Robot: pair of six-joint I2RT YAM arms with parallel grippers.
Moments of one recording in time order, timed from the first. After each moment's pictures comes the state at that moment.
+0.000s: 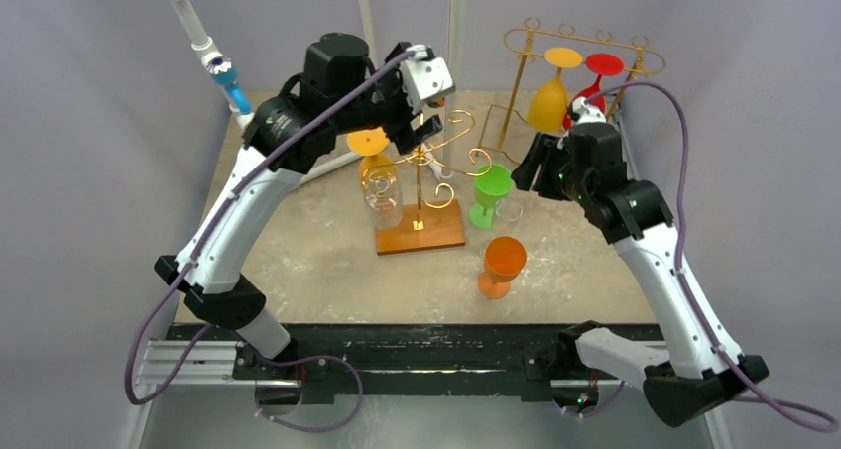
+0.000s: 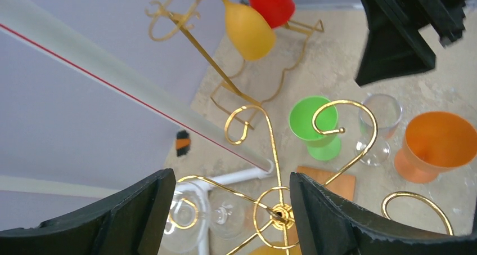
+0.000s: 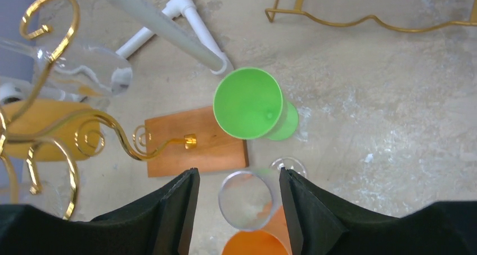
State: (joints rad) left arm -0.70 1.62 2.13 -0.88 0.26 0.52; right arm 0.36 1.14 1.39 -0.84 0.10 0.50
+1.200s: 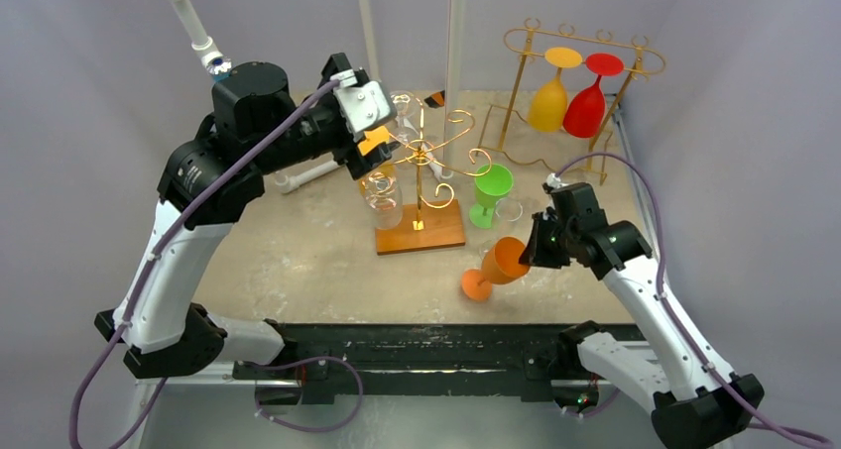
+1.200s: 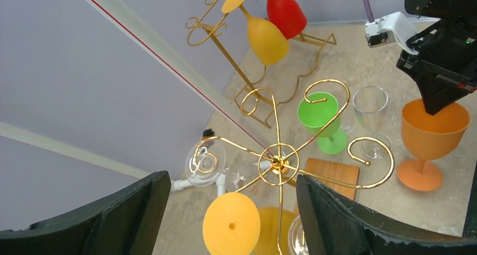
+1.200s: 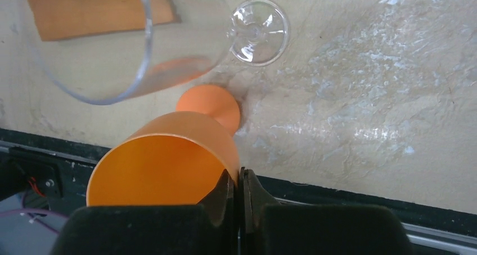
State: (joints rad) left arm -0.70 1.34 2.06 -0.93 0.20 0.54; right arm 0.36 0.90 0.90 -1.00 -0.10 0.48
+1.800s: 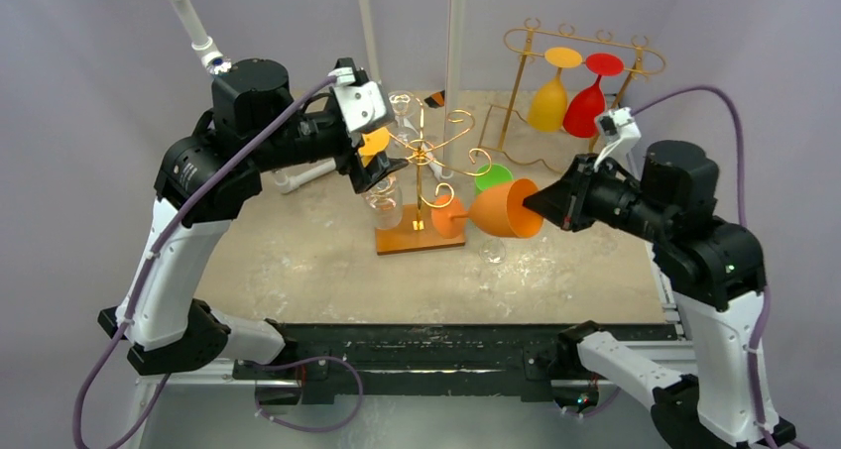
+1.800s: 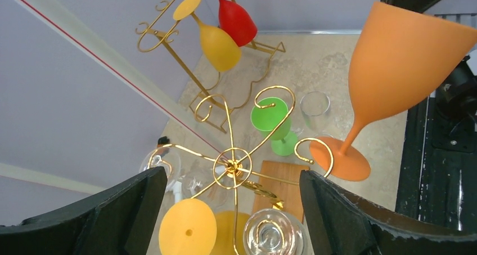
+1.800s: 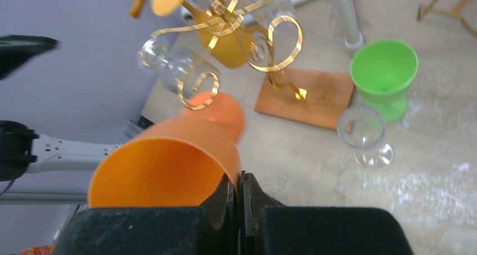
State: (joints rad) left arm -0.70 1.34 2.08 -0.99 0.33 0.46; right arm 0.37 0.92 1.57 -1.13 -0.34 0.43
